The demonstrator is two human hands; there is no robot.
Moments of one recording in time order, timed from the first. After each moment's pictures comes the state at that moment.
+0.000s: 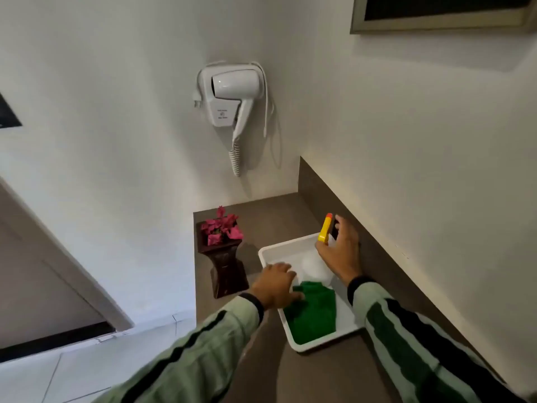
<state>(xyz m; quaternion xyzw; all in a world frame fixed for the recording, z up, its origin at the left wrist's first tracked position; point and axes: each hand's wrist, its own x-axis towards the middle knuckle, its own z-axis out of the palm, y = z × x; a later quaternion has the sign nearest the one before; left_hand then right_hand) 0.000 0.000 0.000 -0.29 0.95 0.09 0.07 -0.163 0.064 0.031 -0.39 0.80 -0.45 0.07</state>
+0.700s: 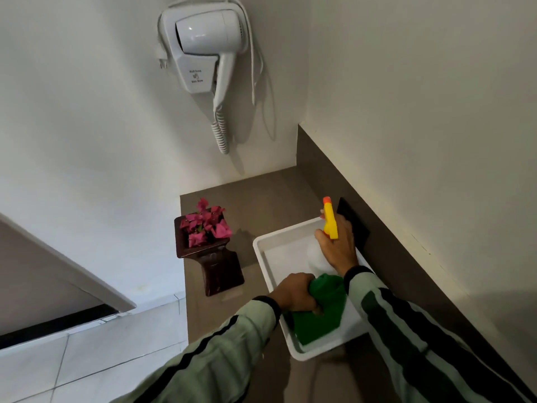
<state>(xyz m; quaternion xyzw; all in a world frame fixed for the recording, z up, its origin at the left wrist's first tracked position) -0.052 -0.008 -0.059 -0.35 0.84 0.40 0.13 -0.195 0.014 -0.028 -0.41 0.77 -0.46 0.13</state>
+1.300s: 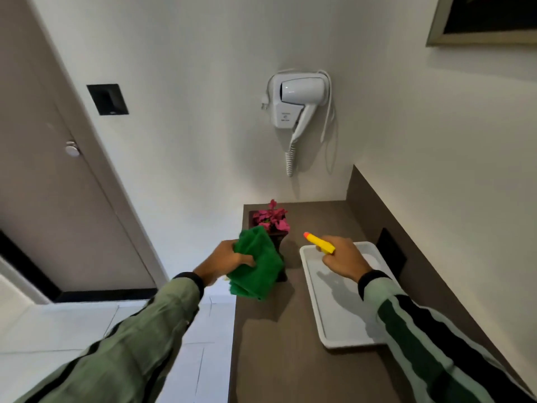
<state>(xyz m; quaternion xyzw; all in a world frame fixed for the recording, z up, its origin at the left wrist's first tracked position) 0.180 -0.032 0.058 -0.51 0.63 0.53 -0.23 -0.109 0.038 0.048 -0.63 0.70 -0.29 0.19</state>
